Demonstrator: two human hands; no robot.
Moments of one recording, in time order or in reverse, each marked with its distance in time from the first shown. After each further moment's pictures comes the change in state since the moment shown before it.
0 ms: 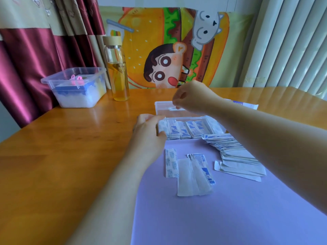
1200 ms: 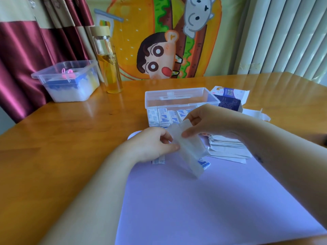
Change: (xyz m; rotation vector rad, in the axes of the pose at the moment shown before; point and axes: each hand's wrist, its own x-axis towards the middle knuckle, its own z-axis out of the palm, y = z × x) left_hand -0.016 0.015 0.008 0.140 -0.525 -0.057; right_hand -0.086 0.043 0.002 0.366 -0.340 0.216
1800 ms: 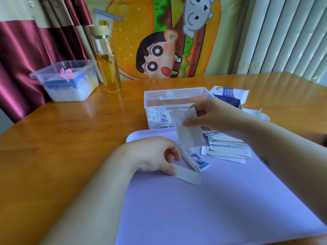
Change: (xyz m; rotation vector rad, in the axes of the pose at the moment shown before) left_hand -0.011 0.007 0.000 0.163 -0.306 0.086; right_hand -0.004 0.003 -0.004 0.082 0.139 -0.086
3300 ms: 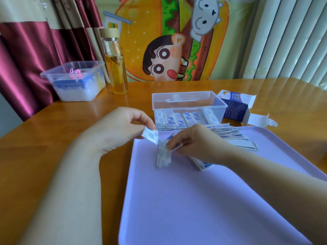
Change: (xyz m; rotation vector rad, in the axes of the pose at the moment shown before) left_hand -0.027 -0.043 -0.044 -0.464 0.506 0.016; right_hand -0.011 -0.001 0.054 -0.090 -0.101 -0.177
